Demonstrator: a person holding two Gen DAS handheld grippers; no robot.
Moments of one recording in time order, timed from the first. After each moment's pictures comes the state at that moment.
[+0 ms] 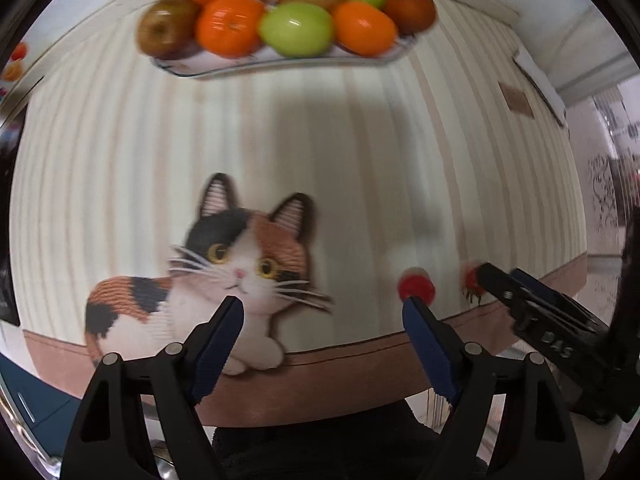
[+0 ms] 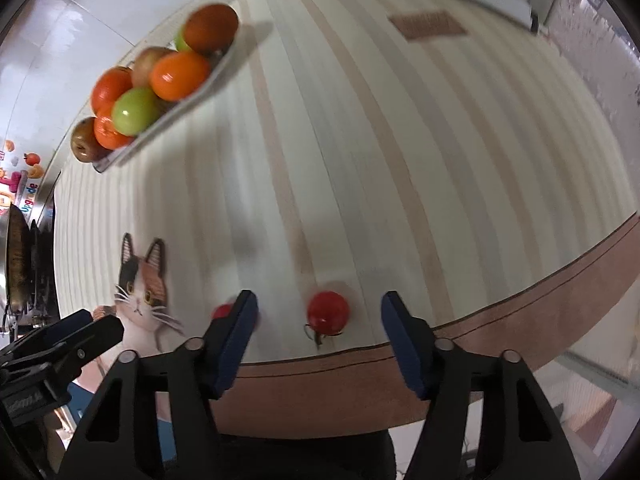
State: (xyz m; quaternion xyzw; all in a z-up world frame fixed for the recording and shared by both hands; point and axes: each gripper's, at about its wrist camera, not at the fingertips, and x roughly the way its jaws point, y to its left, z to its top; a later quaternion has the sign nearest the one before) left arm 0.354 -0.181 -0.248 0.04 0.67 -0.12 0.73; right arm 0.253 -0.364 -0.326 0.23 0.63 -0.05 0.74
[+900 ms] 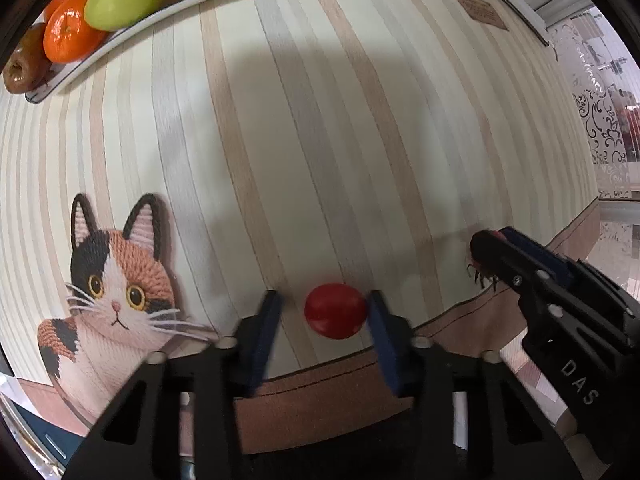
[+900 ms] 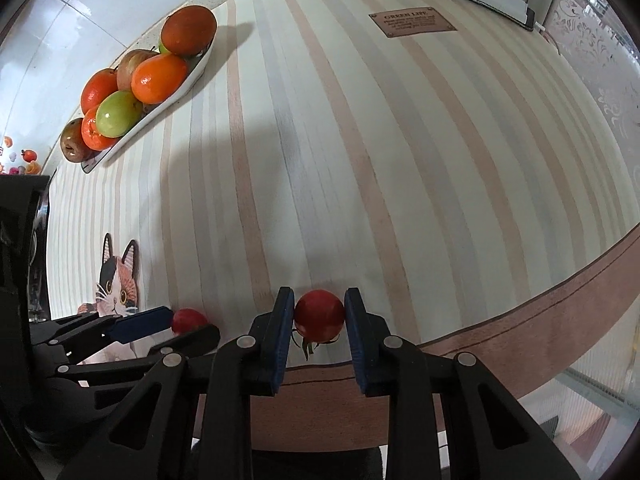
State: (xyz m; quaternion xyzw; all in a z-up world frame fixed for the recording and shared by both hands) left arm 0.357 -0.269 -0.307 0.10 0.71 -0.17 0.68; right arm 0.250 -0.386 -0.334 0.22 0.62 -0.05 0.75
